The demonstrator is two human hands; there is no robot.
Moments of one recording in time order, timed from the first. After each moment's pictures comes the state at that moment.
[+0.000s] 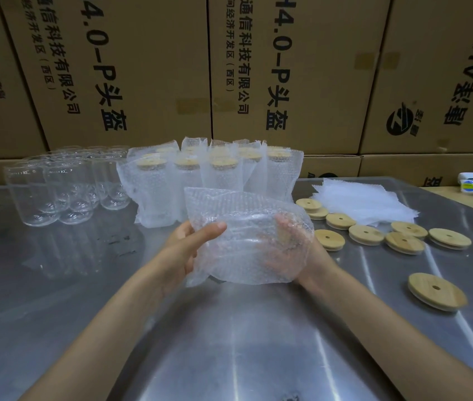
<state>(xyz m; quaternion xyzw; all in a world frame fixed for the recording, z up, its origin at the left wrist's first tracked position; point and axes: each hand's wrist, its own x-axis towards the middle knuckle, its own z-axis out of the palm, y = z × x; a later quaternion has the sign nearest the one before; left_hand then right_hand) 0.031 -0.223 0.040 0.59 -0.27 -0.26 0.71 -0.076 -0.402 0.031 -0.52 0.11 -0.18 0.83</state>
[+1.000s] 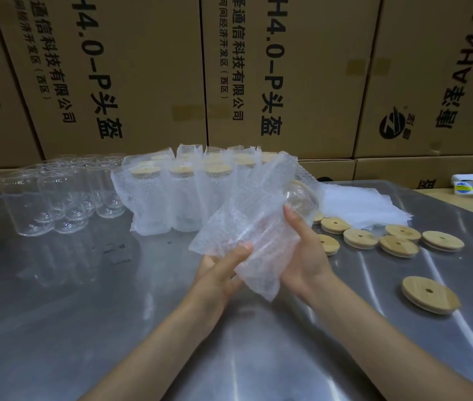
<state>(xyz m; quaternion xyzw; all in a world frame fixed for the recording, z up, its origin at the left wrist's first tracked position) -0.020 -0.262 0.017 0.48 -0.29 -0.28 0.78 -0.086 -0.383 0.049 -0.40 -0.02 -0.20 0.89</state>
